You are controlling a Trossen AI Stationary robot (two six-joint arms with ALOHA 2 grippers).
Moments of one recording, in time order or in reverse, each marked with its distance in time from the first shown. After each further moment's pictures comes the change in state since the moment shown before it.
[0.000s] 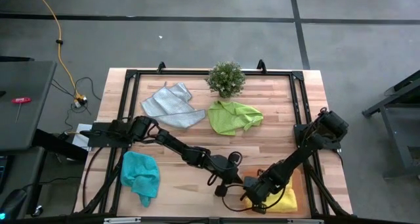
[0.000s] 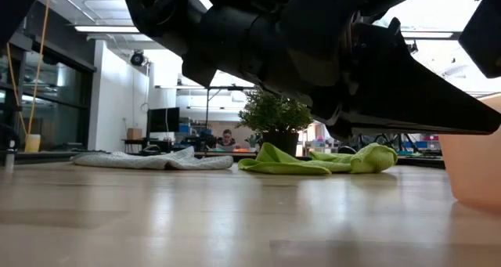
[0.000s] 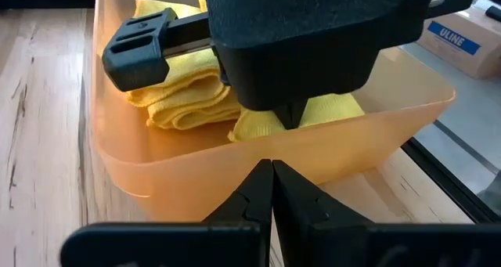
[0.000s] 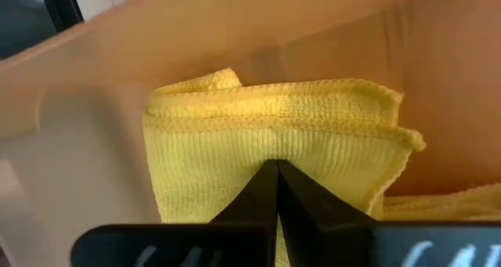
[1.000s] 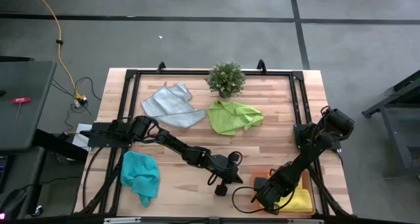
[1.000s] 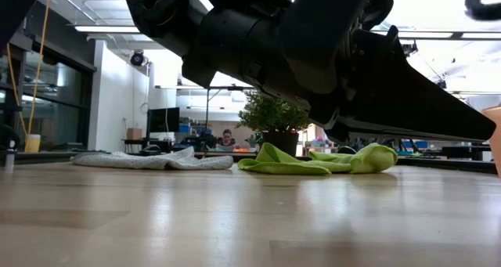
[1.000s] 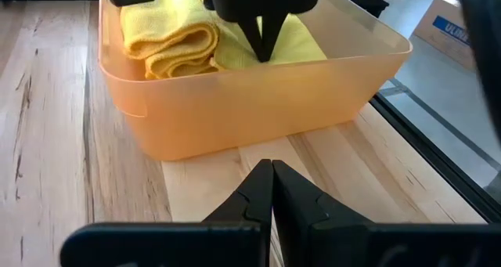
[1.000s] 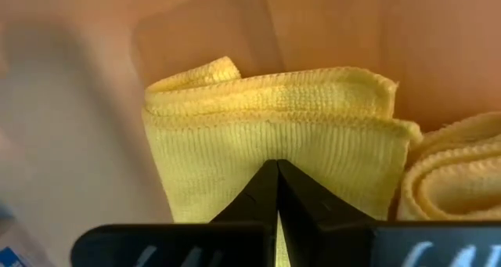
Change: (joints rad) left arm 0.003 0.000 0.000 -0.017 -0.004 0.001; right arm 0.086 -0.072 -0.001 -0.214 -0.095 0.074
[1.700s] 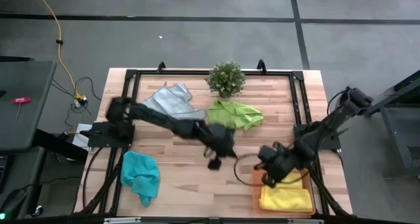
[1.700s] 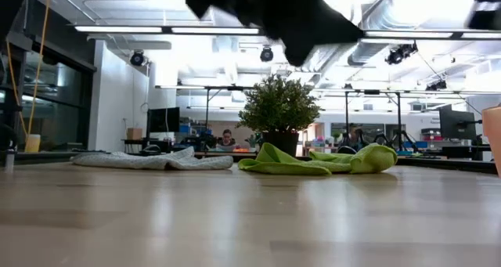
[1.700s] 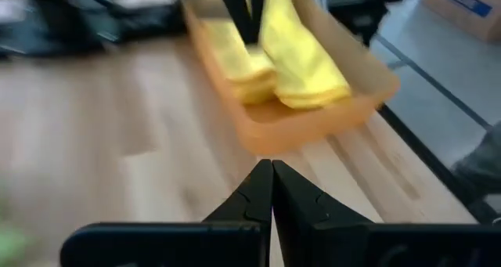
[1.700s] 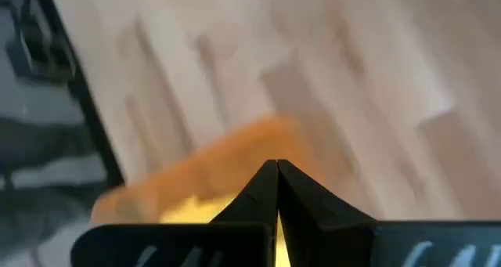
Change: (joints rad) left arm 0.194 -0.382 -0.049 -0.459 0.165 0.166; right arm -0.148 -0.425 -0.022 -0.208 0.425 -0.004
